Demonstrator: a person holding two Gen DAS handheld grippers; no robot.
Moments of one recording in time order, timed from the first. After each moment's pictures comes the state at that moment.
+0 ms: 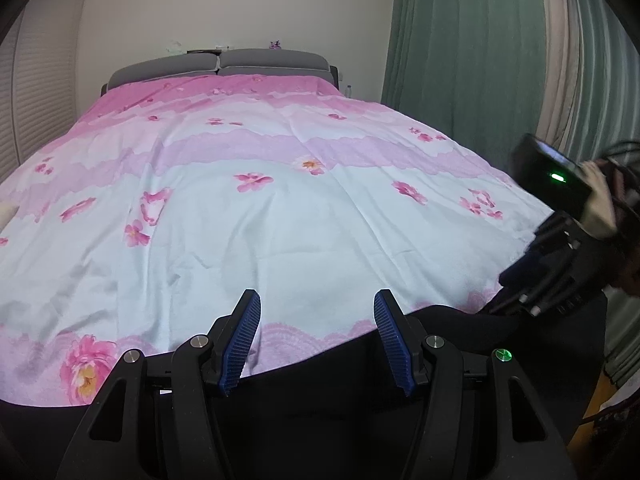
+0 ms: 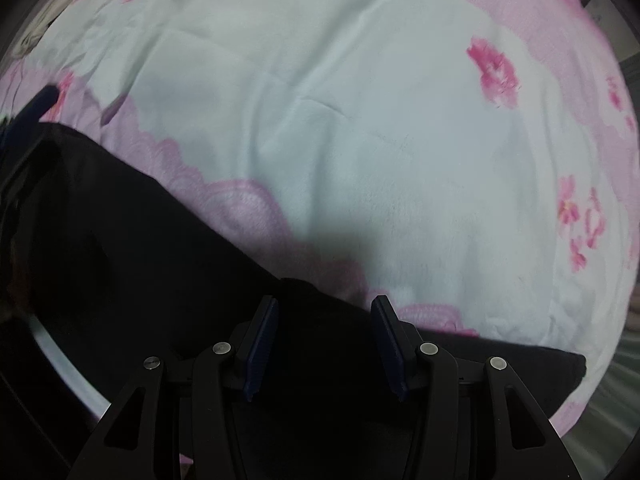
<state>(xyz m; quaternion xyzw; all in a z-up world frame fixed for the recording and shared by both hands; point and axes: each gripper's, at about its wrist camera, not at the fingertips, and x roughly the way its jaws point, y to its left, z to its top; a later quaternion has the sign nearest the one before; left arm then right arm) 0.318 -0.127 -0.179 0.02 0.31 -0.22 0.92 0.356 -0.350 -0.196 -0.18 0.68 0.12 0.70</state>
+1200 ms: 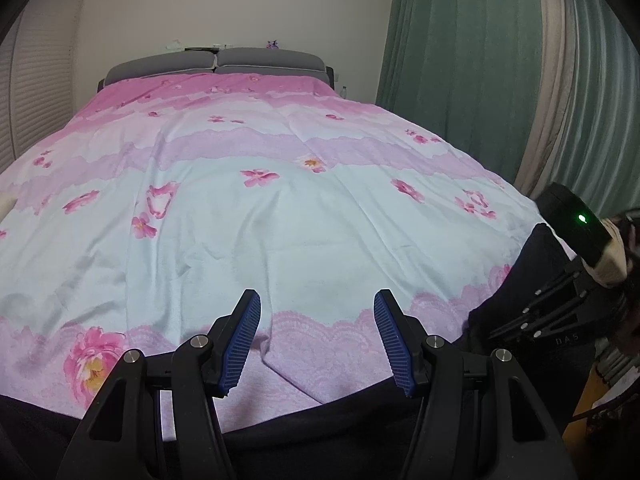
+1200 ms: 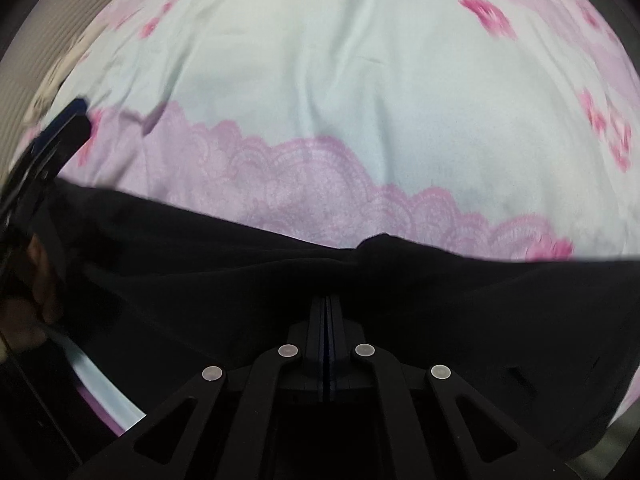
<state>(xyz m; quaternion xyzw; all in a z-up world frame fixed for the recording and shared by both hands) 0.312 -0.110 -0.181 0.01 0.31 -0.24 0.92 0.281 -0.334 -0.213 -0.04 0.66 0.12 0.74</state>
